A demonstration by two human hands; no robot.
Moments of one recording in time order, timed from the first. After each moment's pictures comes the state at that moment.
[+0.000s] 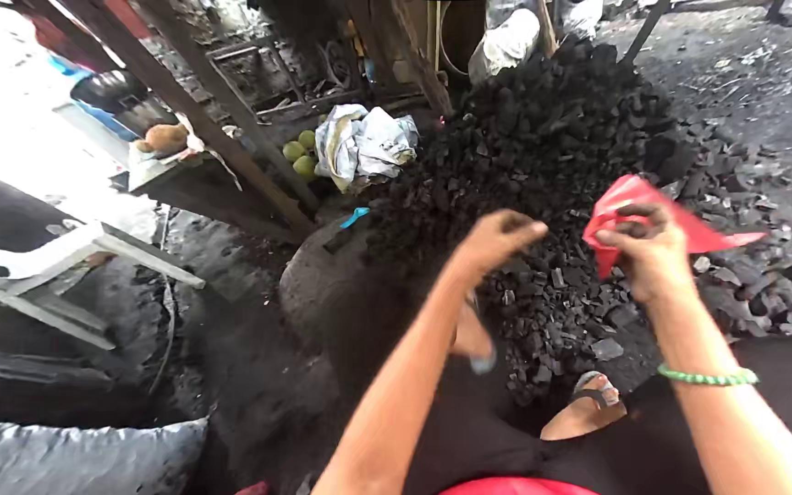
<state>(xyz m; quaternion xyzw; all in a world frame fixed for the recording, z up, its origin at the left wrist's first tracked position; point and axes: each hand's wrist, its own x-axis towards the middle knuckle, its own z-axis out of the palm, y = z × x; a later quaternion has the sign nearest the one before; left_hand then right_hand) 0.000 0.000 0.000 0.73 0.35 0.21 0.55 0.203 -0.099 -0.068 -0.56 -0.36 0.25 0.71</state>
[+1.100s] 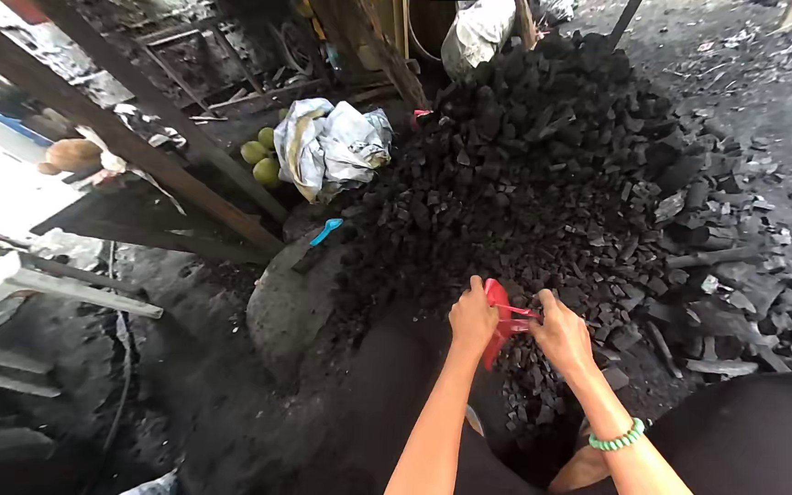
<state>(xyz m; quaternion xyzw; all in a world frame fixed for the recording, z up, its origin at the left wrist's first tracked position) 0.035 0.061 -0.112 0.76 0.59 0.02 0.26 0.146 -0.035 -0.144 -0.82 -0.48 0.16 0.29</state>
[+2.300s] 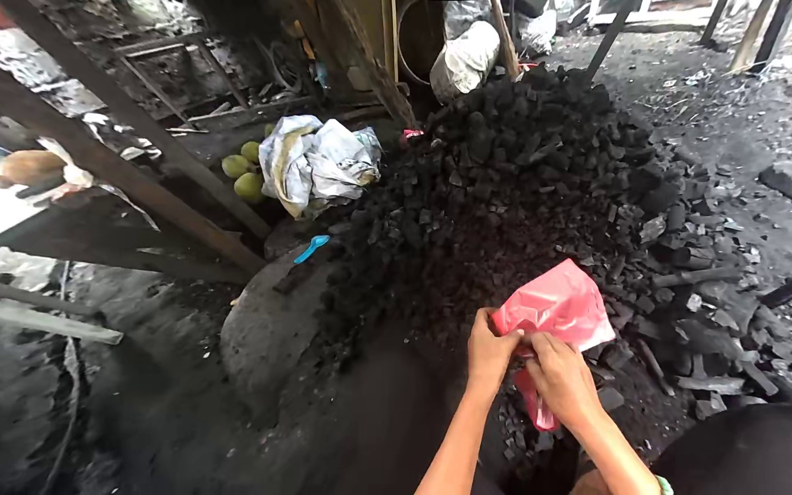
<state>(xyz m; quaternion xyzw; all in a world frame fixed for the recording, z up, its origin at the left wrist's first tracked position) 0.037 0.035 -0.129 0.56 0.48 0.31 0.60 0.128 -0.055 -0.148 -0.73 -0.59 0.00 0.35</state>
